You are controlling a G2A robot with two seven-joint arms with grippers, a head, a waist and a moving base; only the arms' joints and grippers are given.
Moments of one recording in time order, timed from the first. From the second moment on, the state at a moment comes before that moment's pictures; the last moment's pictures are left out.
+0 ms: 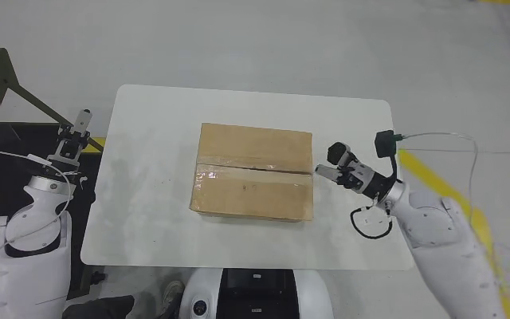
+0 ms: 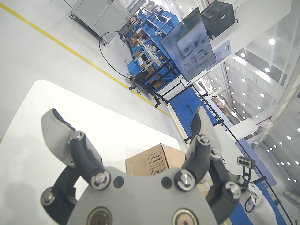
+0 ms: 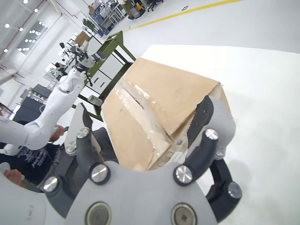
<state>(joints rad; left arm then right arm) 1.67 -1.09 -2.04 -1.79 0.11 -0.38 -0.32 -1.41 -1.01 1.36 -1.80 -0.29 -0.57 0.51</state>
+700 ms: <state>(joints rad) 1.67 -1.09 -2.04 -1.79 0.11 -0.38 -0.32 -1.42 -1.02 1.30 -1.77 -0.53 -0.65 0.40</state>
